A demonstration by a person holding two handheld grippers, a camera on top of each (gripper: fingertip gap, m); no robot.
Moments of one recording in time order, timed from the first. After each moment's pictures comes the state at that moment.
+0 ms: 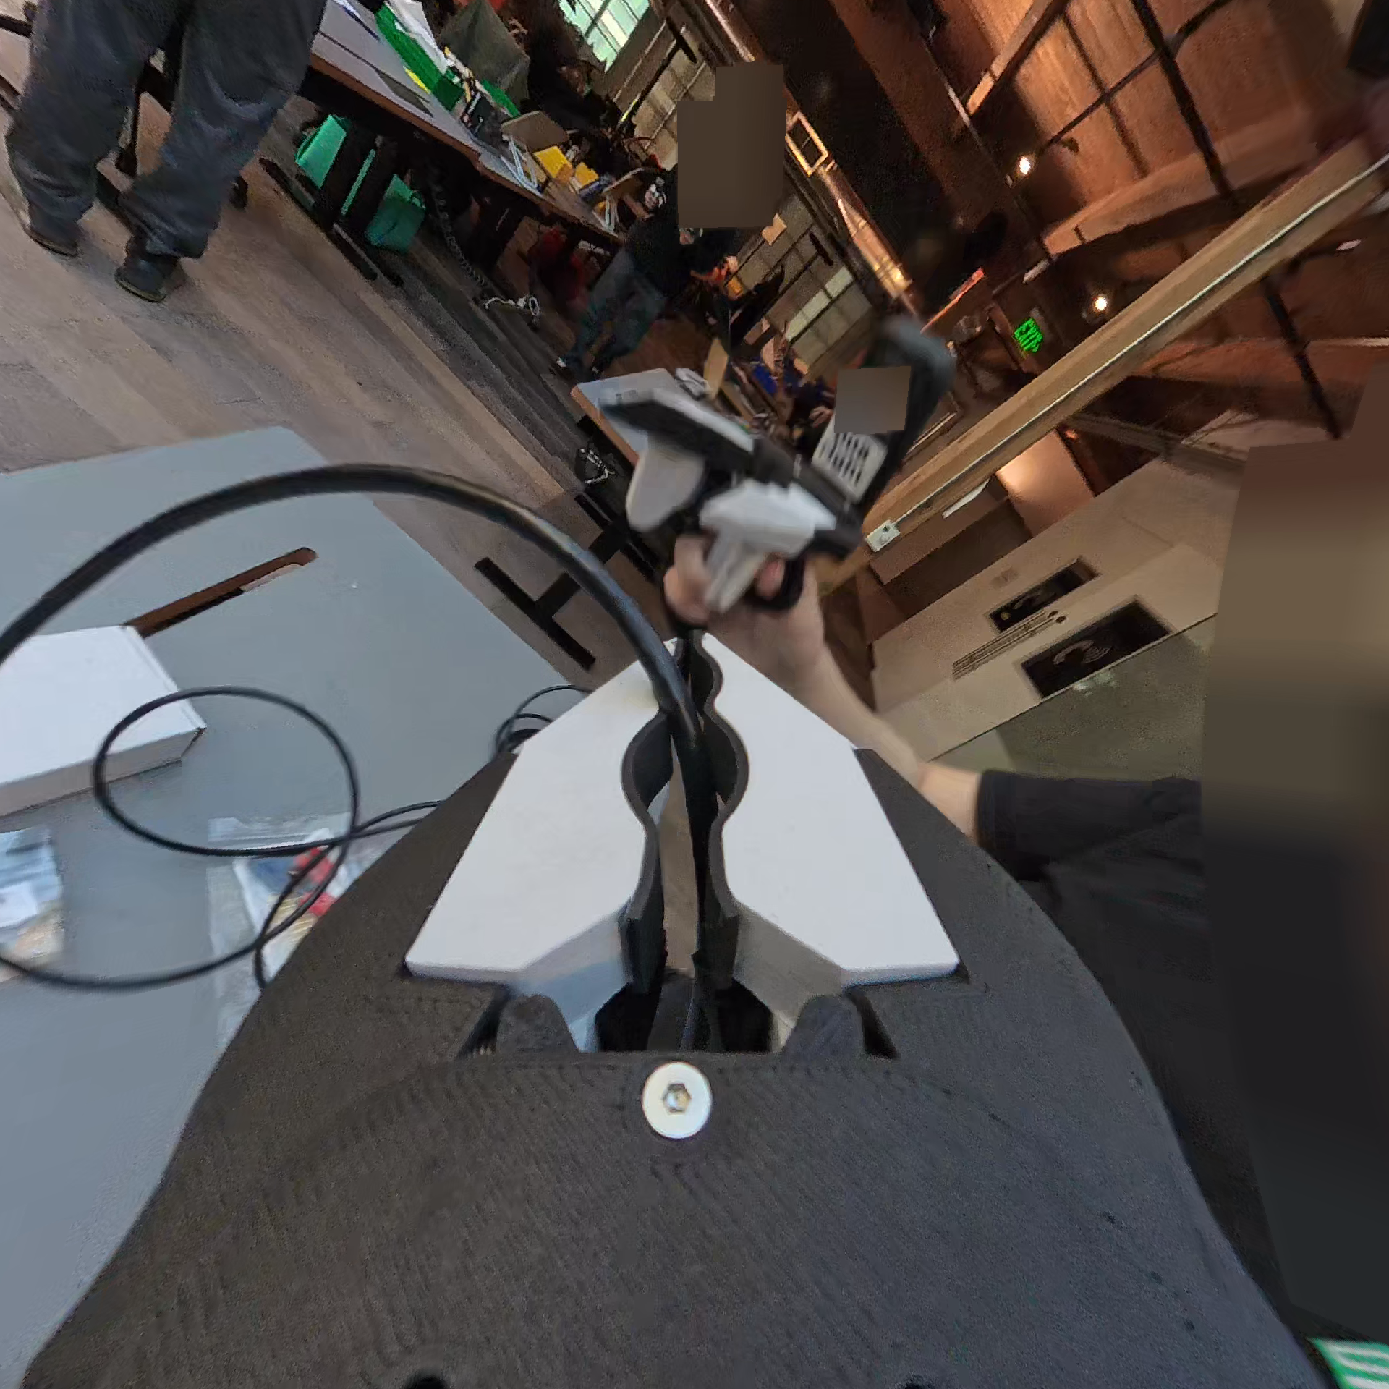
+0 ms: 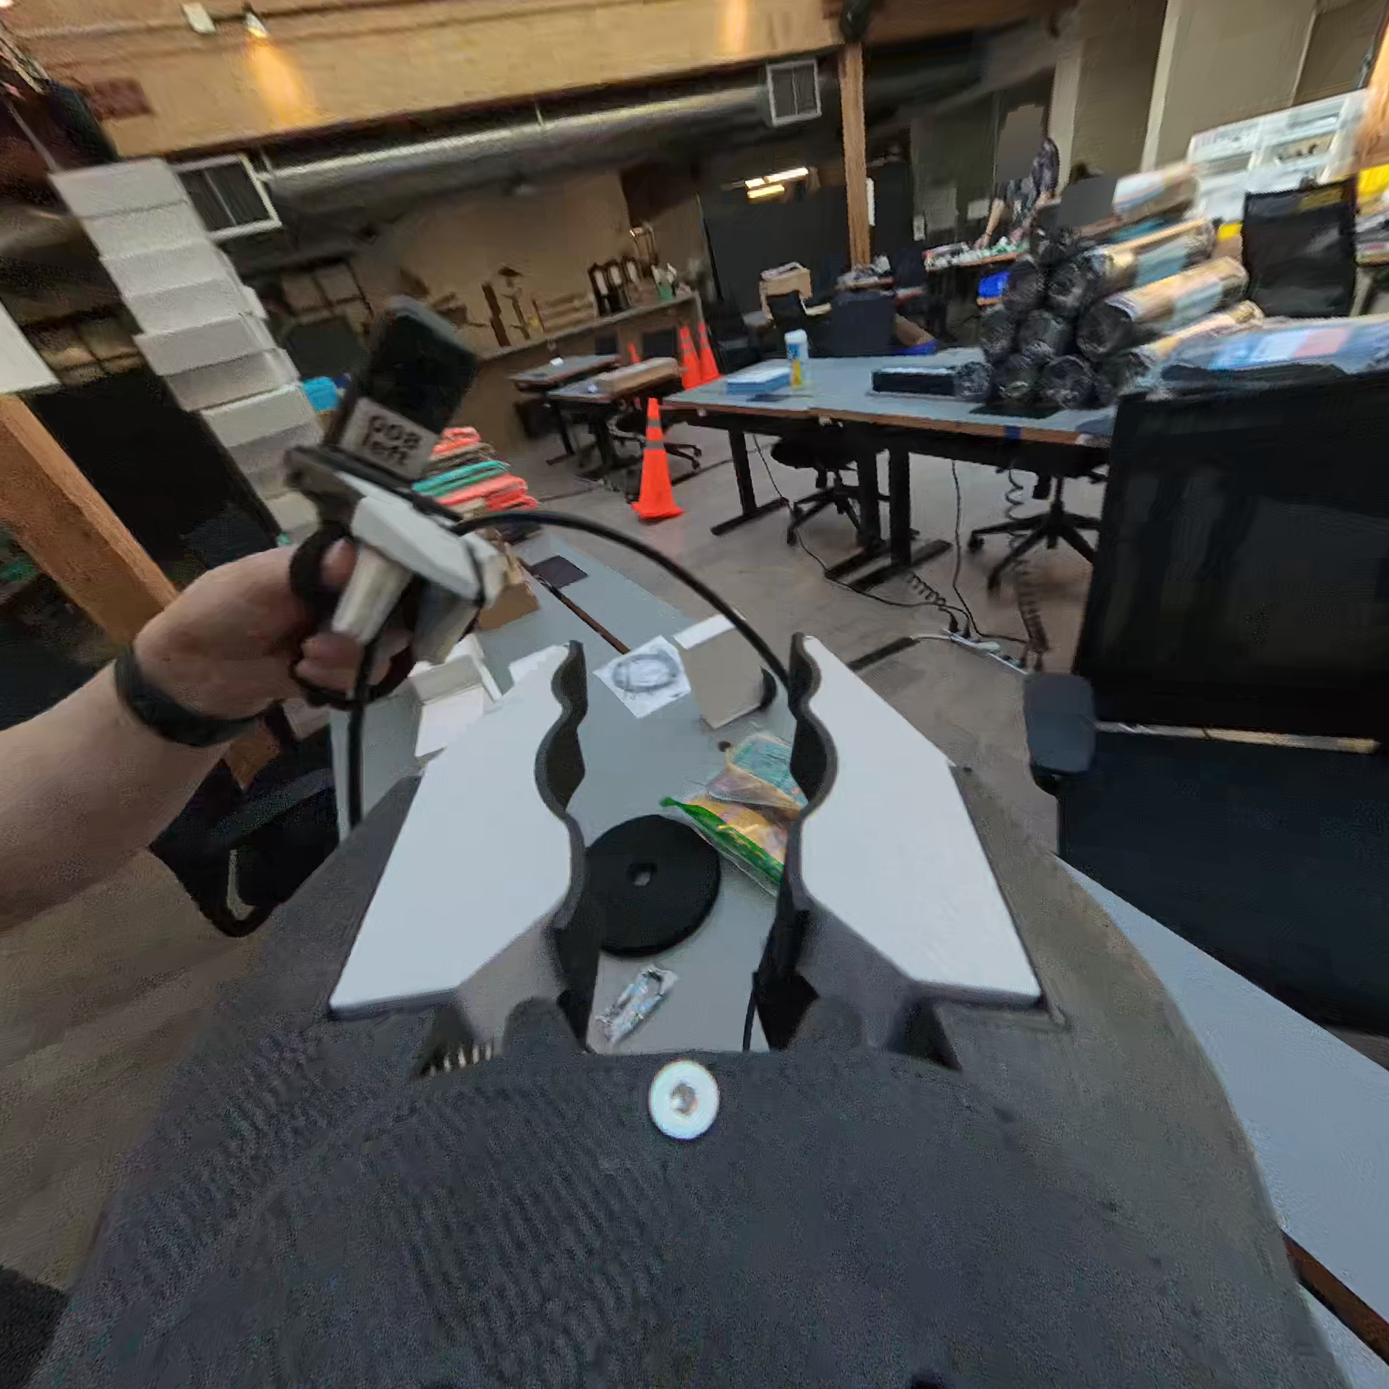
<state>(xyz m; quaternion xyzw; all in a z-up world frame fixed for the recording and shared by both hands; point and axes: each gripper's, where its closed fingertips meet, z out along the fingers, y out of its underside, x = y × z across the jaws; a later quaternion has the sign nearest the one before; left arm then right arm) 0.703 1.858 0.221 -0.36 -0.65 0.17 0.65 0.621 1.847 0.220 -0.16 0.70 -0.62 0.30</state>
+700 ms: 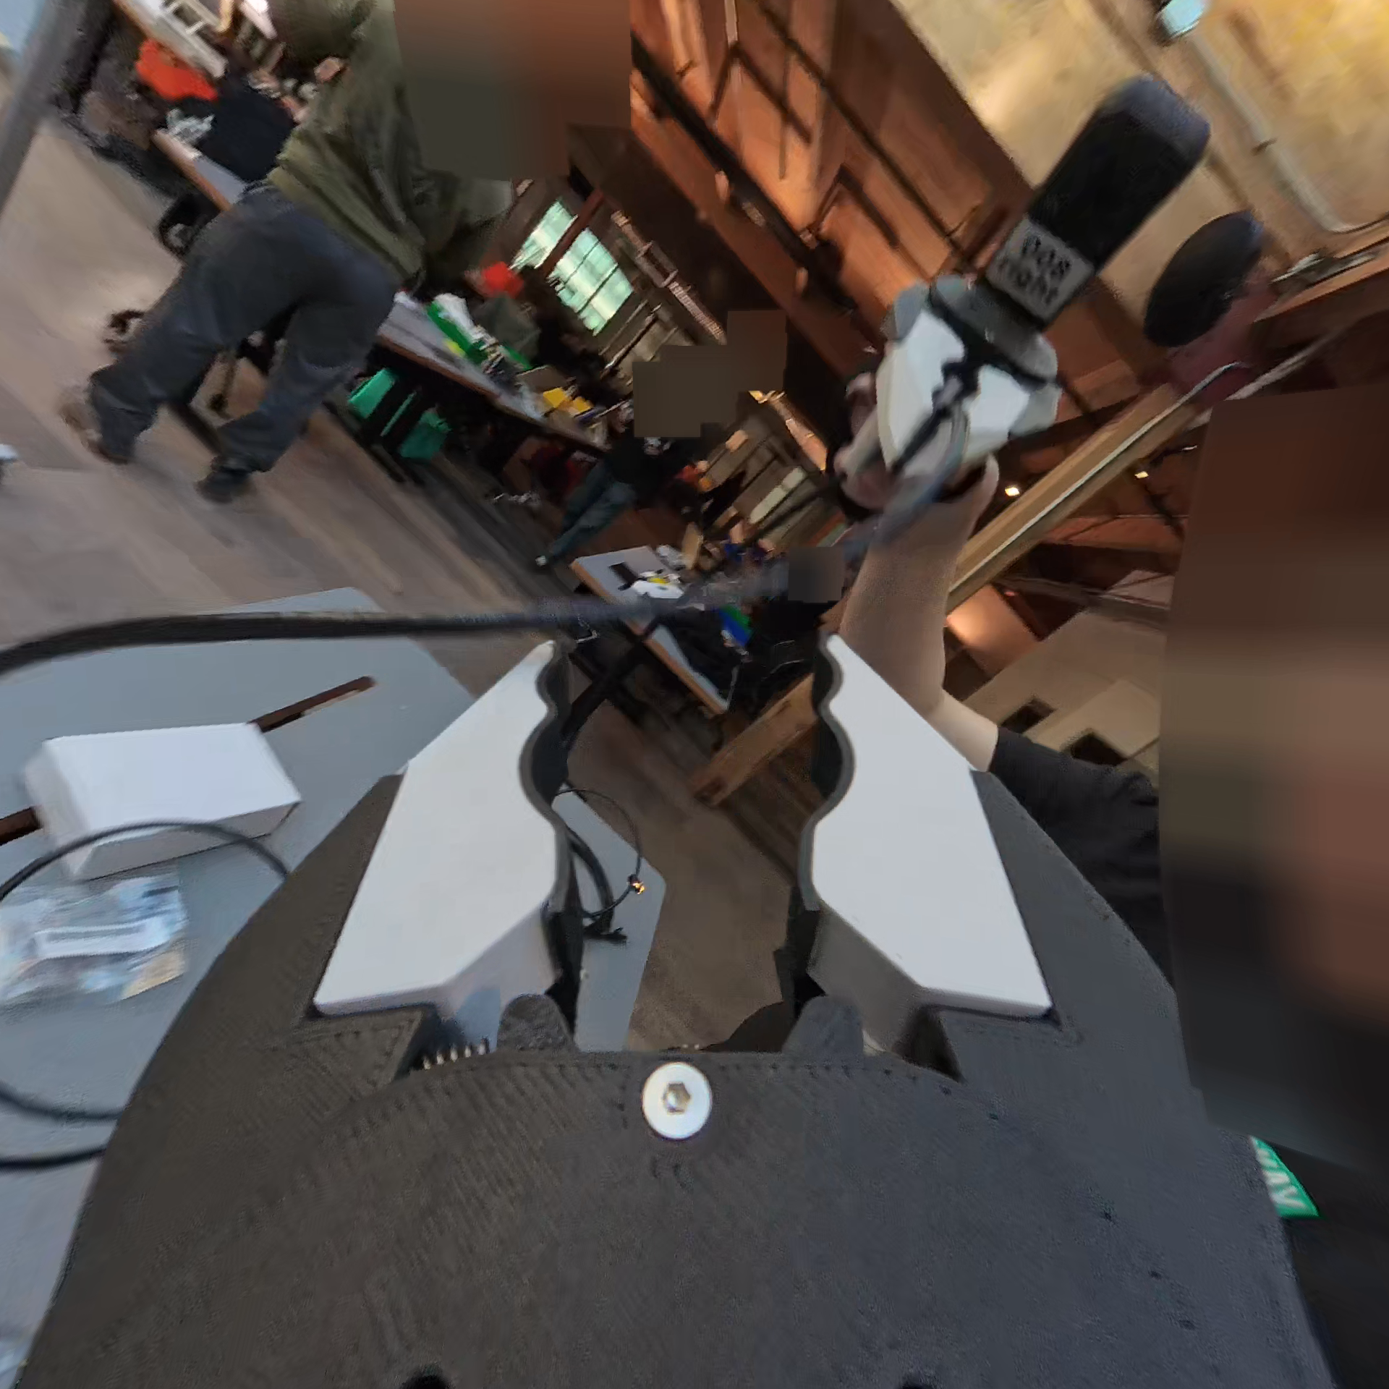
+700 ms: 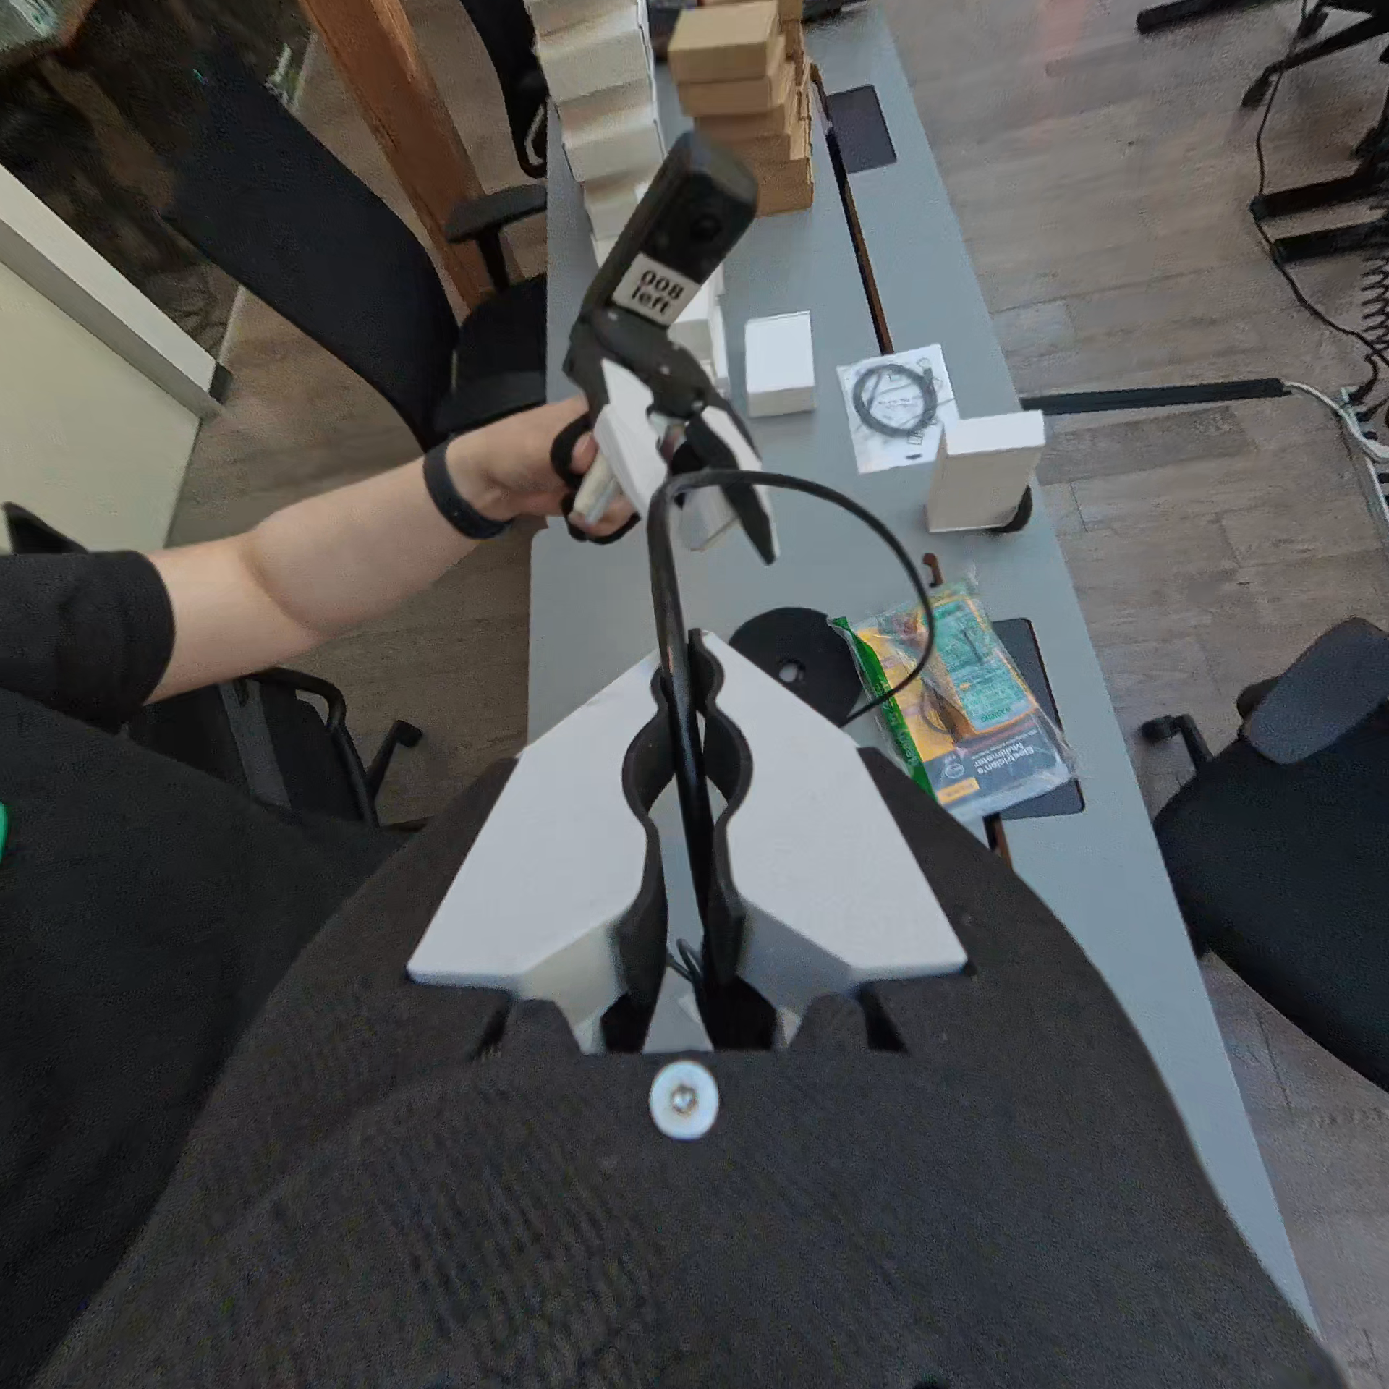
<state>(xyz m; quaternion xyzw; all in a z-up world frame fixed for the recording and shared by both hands) 0.835 1.788 0.253 -0.28 -0.61 0.25 0.70 0.770 1.824 0.331 -0.44 0.78 -0.33 0.30</state>
